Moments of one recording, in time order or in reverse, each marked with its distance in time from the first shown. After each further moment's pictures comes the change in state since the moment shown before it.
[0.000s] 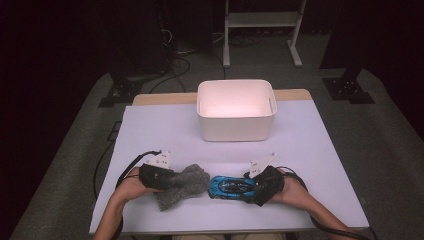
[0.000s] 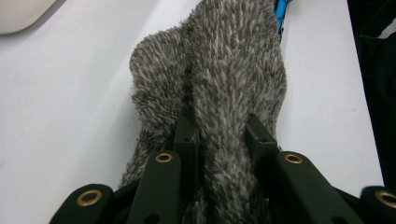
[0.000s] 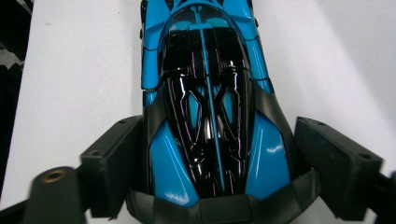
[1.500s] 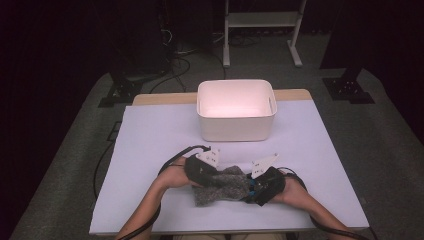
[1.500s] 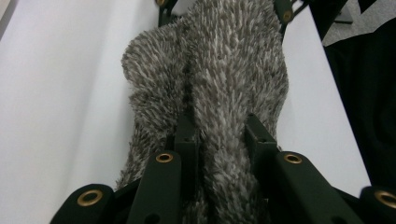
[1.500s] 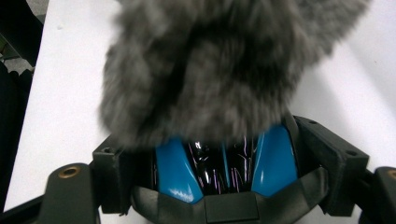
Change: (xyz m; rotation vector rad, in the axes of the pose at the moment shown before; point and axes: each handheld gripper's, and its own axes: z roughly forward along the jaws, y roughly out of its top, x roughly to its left) left arm -0.010 0.094 0.082 0.074 -0.166 0.186; right arm -0.001 -0.007 0.001 -0.043 0.029 0.005
